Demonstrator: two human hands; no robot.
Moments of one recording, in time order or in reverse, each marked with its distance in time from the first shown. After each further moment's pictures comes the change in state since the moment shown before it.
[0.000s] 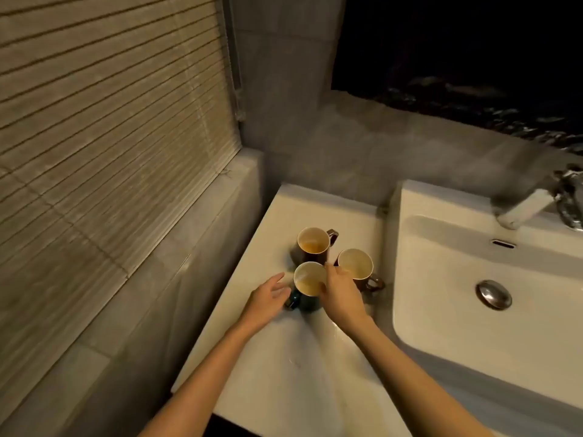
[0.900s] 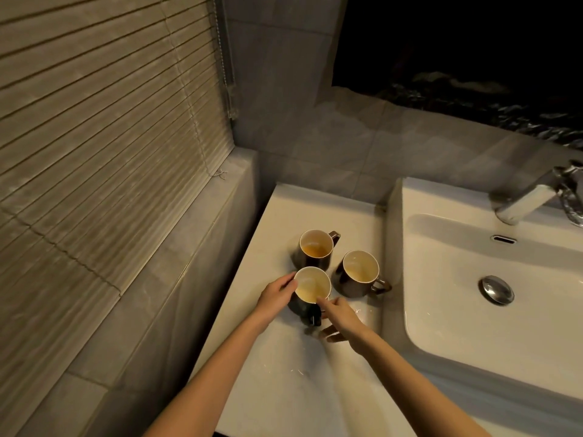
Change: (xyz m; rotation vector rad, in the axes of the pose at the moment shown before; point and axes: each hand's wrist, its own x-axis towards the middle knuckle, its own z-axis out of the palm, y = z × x) left_hand 0.042 -0.002 0.000 -0.179 -0.104 -0.096; right_hand -0.016 -0.013 0.007 0.740 -0.442 0.566
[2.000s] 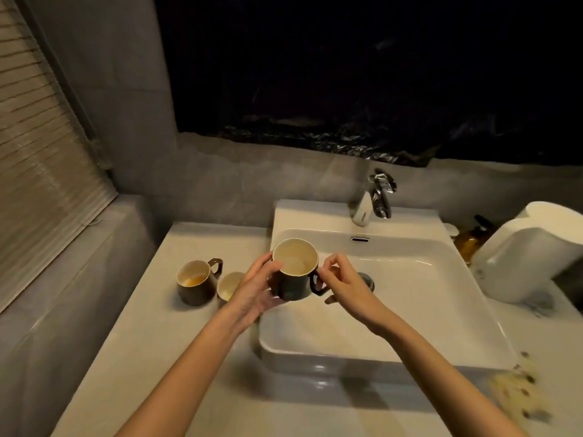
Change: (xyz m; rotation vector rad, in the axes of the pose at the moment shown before) left_hand -0.065 0.148 0.194 -0.508 -0.318 0.057; right_hand -0.136 0.037 -0.237 0.004 0.284 -0.600
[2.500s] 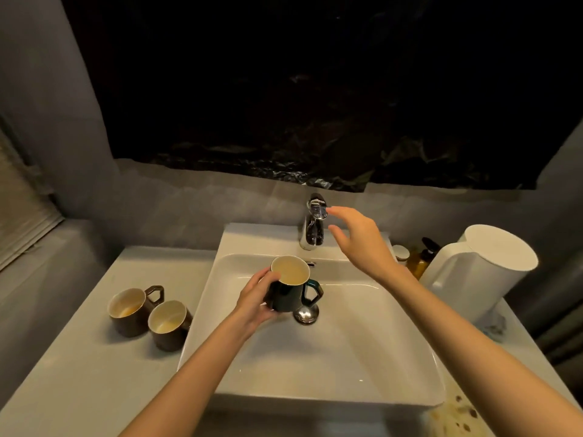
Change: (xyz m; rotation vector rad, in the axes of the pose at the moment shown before) left_hand 0.078 -0.039 0.134 -0.030 0.167 -0.046; right_hand 0.061 0.000 -0.199 -0.642 0.384 -0.403
